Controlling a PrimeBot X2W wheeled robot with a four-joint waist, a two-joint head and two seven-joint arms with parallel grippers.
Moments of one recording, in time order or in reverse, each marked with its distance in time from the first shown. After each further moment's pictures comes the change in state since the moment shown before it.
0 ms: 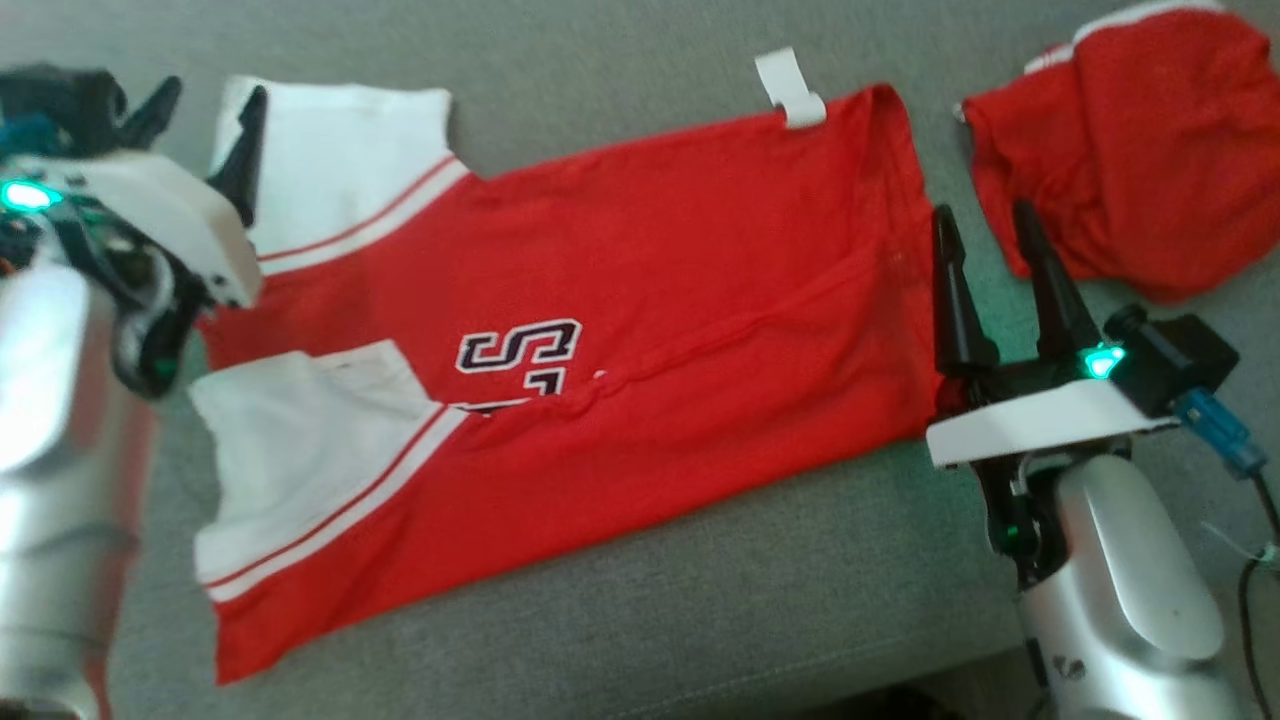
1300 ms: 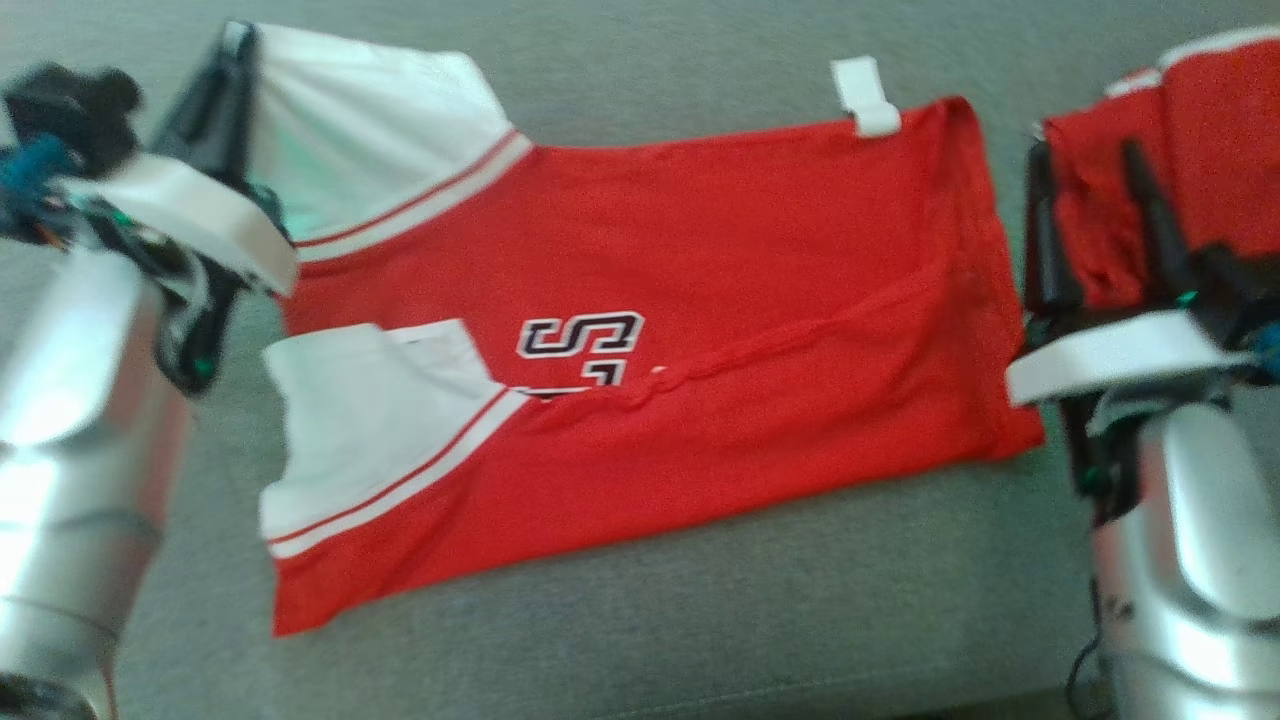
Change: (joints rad) left arm -0.121 0.034 -0.244 0.148 -0.170 -0.009 -0.340; right arm -0.069 -0.001 -0.161 -0.018 -0.184 0.000 0.077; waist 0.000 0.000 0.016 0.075
